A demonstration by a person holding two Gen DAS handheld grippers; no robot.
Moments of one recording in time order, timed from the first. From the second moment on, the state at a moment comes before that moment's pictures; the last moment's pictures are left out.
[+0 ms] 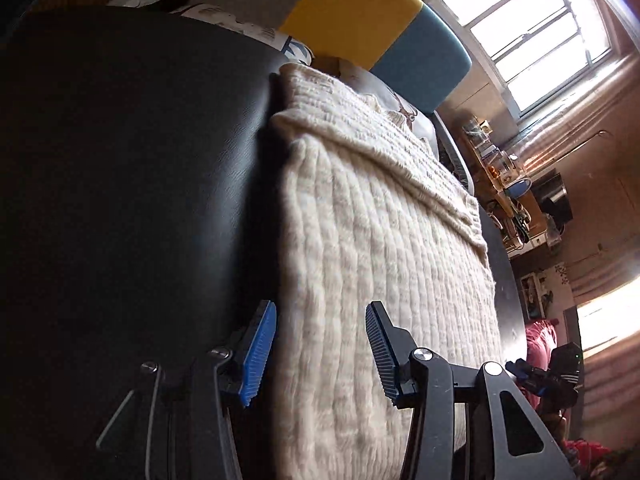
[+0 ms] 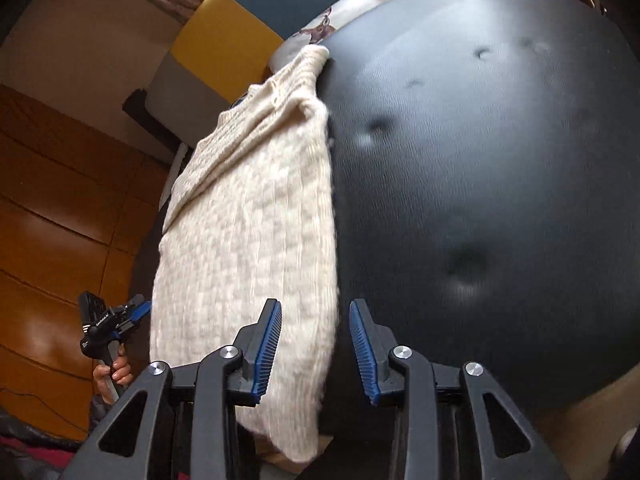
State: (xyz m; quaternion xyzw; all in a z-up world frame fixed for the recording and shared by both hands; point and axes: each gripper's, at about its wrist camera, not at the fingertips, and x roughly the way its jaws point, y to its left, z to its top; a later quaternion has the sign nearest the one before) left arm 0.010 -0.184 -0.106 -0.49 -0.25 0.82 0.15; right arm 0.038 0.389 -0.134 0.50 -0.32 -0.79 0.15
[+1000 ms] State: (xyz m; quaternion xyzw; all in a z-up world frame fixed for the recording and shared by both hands) left arm 0.078 -0.167 -0.119 -0.49 -0.17 0.85 0.14; right arm 0.041 0.336 -0.158 0.44 -0.33 -0.80 0.26
